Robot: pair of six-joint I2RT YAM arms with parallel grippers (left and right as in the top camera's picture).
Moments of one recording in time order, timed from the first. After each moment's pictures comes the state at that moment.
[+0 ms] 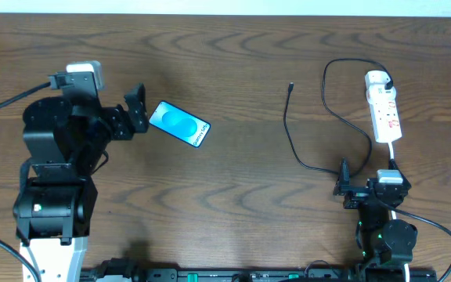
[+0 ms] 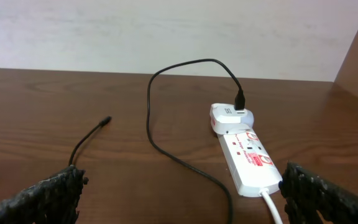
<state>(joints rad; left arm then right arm) 0.00 0.95 1.09 -0.55 0.18 -0.15 -0.03 0.03 0.01 -0.07 0.01 -0.04</state>
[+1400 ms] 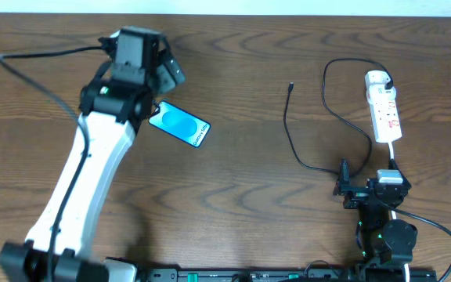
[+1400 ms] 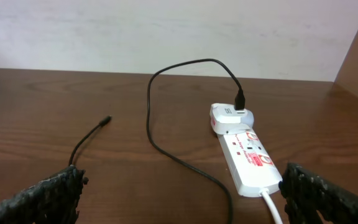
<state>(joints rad) -0.24 1.56 1.49 -0.82 -0.22 -0.72 -0.03 0.03 0.01 -0.07 0.01 -0.04</state>
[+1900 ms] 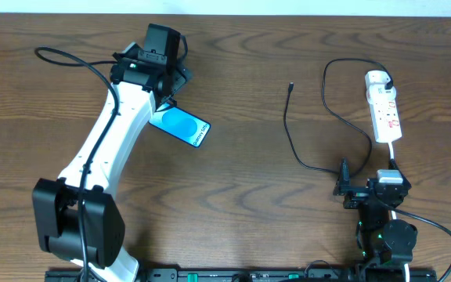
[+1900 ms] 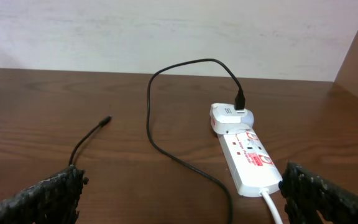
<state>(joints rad) -0.25 1.78 1.53 -0.87 -0.23 -1.01 -0.03 0.03 0.01 -0.07 0.01 -0.04</state>
